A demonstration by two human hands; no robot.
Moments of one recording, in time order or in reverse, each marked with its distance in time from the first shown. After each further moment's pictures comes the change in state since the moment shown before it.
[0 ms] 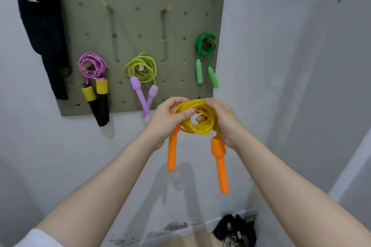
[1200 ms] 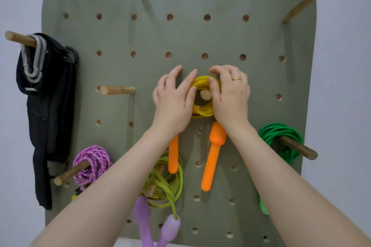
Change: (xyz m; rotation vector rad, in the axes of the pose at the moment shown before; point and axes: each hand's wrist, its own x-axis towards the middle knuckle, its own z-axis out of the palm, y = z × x) left_hand 0.309 0.074 -0.100 1.056 0.713 0.609; right_hand 0.350 -0.123 0.085 -0.613 0.383 -1.136
